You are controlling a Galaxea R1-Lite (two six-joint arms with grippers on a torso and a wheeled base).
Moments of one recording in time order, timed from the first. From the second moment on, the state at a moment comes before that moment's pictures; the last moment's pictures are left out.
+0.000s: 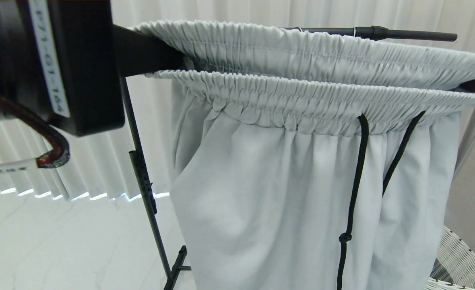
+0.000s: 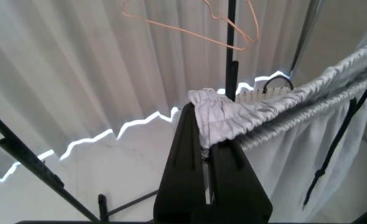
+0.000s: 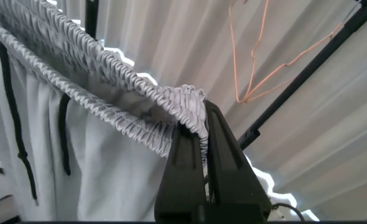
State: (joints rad) left arm -1.20 1.37 -1.57 0.44 0.69 -0.06; right arm 0.85 1.14 -1.39 0.42 -0.19 -0.21
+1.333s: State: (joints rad) left arm -1.01 1.36 -1.53 0.44 0.79 -0.01; right arm 0.61 1.01 -1.22 0.57 -0.26 -0.16
